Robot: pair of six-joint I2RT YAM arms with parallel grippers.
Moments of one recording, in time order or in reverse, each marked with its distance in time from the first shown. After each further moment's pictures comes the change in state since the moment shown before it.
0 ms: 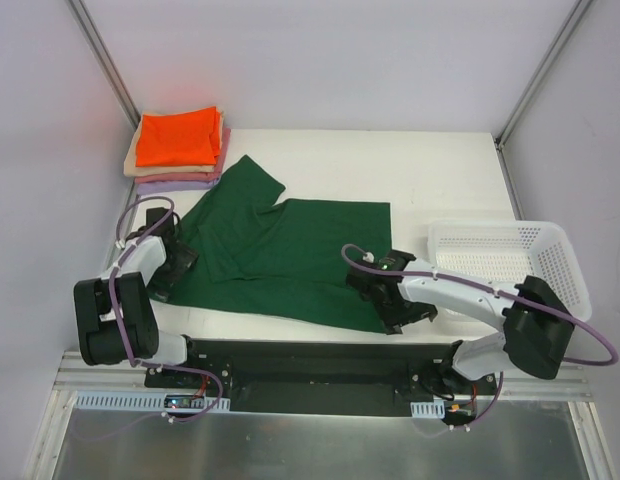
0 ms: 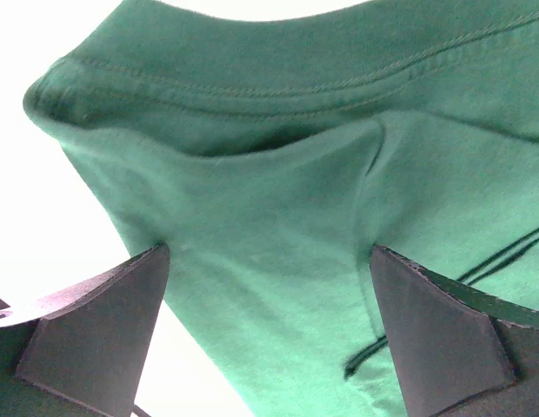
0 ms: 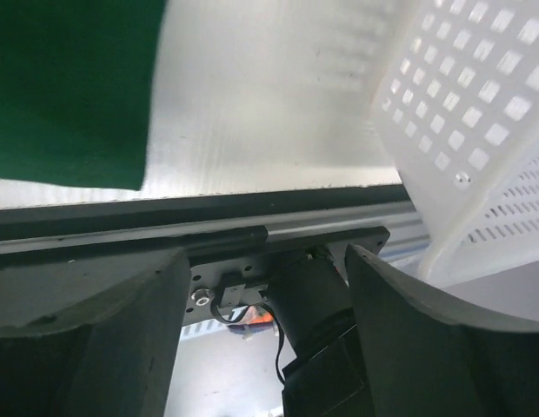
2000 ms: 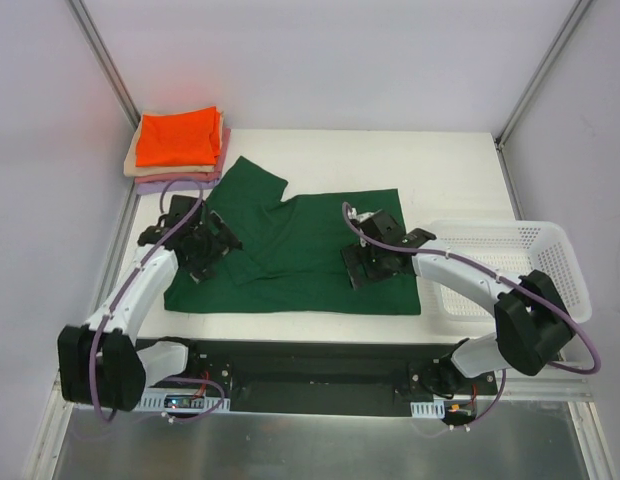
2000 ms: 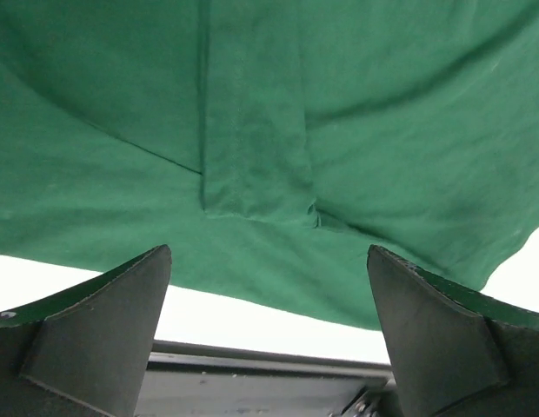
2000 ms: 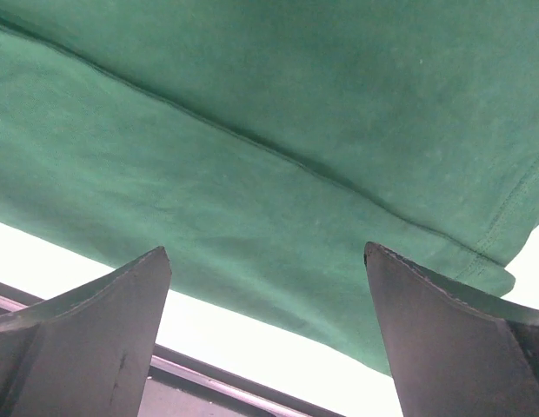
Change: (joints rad) left arm -0.305 -0.319 0.096 -0.118 0.341 -0.037; right arm -0.305 0.014 0.024 0.706 -0.364 -0.435
